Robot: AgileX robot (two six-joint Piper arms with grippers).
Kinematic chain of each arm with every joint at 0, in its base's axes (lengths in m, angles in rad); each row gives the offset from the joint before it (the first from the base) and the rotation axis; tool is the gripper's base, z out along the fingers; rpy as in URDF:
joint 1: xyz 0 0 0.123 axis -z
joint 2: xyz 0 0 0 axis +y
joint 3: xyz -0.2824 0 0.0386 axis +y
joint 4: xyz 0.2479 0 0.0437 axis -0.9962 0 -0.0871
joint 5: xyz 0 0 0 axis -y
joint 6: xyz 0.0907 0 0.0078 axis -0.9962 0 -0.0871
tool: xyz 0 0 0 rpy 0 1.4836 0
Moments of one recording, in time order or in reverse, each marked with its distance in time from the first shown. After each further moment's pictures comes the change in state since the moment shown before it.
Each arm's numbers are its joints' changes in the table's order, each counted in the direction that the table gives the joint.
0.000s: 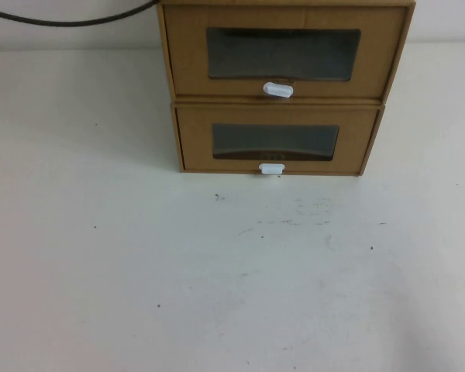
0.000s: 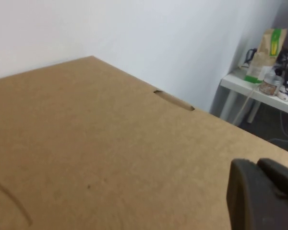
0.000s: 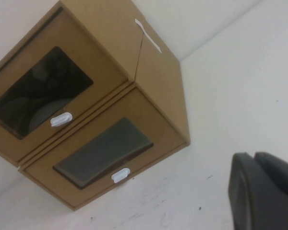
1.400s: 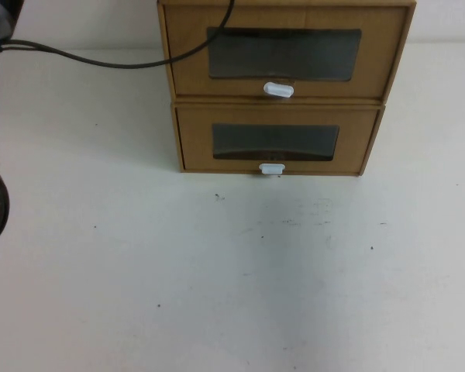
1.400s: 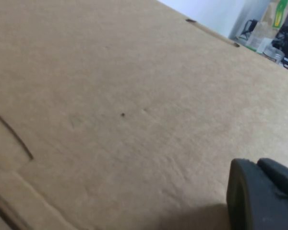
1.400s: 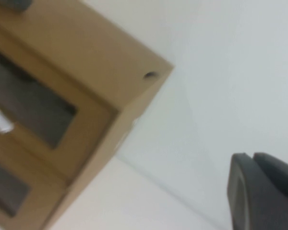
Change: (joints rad) right arm -0.024 0.694 -0.866 0.274 -0.181 0.901; left arm 0.052 0.286 -0.222 -0.027 -0.028 0.081
